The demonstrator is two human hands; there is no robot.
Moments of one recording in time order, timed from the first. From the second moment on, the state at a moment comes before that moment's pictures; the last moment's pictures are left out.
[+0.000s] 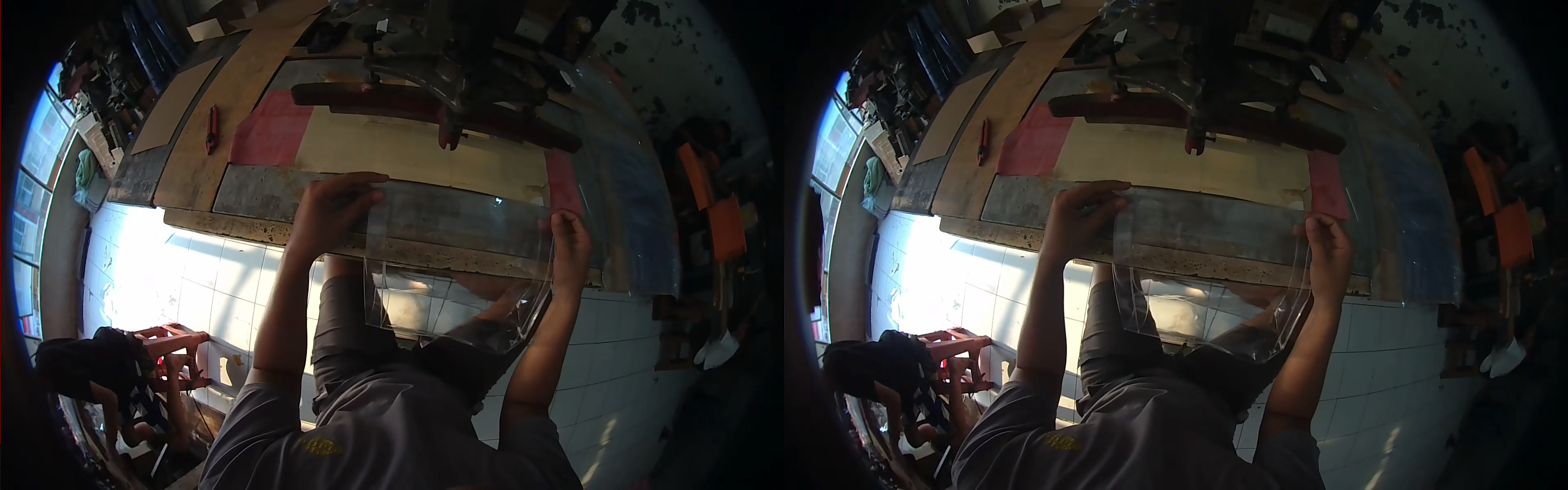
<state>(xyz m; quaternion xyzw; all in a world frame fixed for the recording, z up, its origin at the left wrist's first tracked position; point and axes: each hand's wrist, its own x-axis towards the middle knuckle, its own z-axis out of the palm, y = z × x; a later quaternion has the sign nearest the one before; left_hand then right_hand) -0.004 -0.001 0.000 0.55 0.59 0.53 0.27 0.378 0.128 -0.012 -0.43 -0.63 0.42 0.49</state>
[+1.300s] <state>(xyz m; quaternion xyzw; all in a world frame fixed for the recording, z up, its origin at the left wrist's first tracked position) -0.011 0.003 -0.002 0.50 0.64 0.53 0.25 0.381 0.126 -0.010 -0.41 -0.65 0.44 0.46</state>
